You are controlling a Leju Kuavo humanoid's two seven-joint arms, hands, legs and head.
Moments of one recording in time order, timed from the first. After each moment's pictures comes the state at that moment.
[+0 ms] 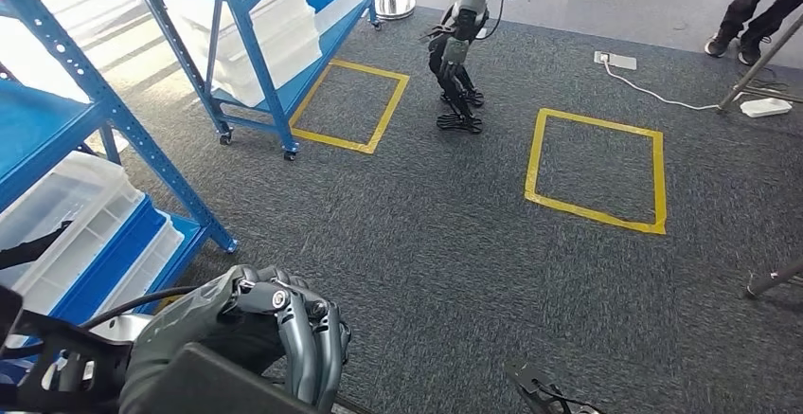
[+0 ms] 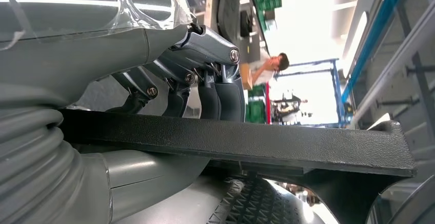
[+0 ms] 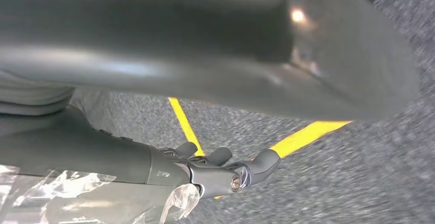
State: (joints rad) left arm -0.45 0.04 -0.66 -1.66 0.68 -0.30 0.01; right arm -0.12 -0.08 -0.17 -0.17 0.50 0.08 -0.08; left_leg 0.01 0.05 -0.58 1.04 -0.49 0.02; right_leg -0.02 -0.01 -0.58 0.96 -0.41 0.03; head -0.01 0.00
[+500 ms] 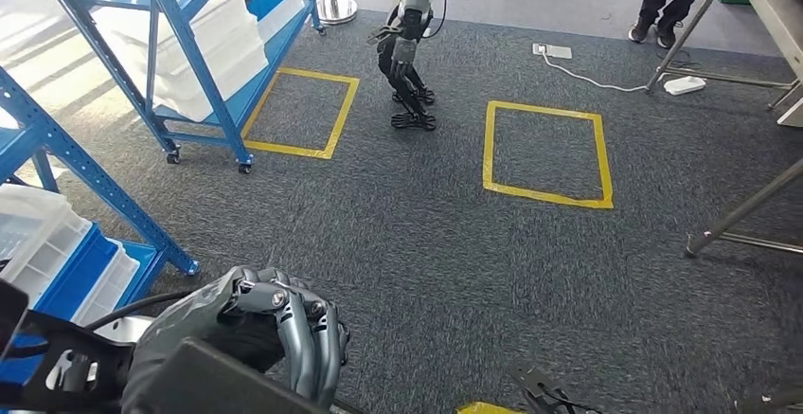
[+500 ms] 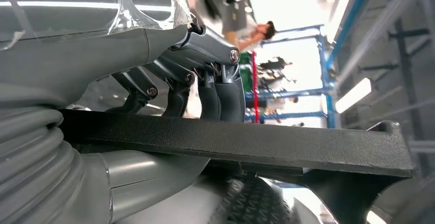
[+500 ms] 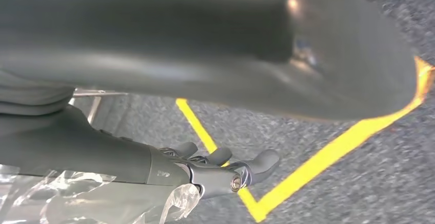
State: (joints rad) left arm -0.43 0.04 -0.66 -1.66 0.69 -0.29 0.00; right arm -0.10 -0.10 -0.19 -0.17 0.50 0.07 -0.07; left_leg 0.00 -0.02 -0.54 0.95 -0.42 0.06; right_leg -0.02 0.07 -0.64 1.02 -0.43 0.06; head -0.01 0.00
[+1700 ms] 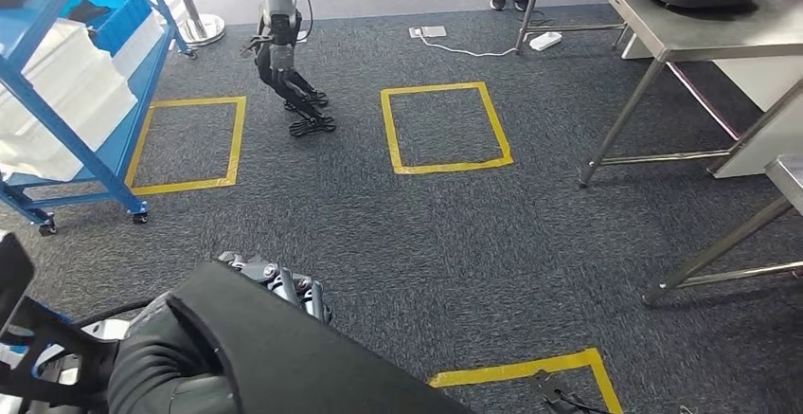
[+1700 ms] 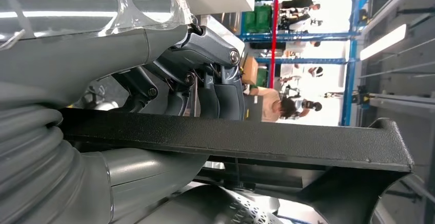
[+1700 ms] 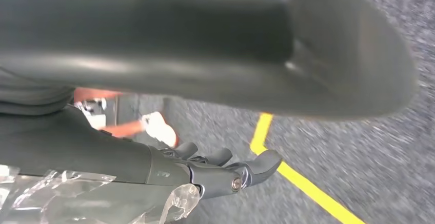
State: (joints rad) left arm -0.41 0.09 -0.63 -1.74 0.71 -0.11 0.11; right arm -0.10 -0.14 -0.21 -0.16 0.53 0.10 0.06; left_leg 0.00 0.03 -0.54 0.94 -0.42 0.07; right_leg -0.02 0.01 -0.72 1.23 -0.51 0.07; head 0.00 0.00
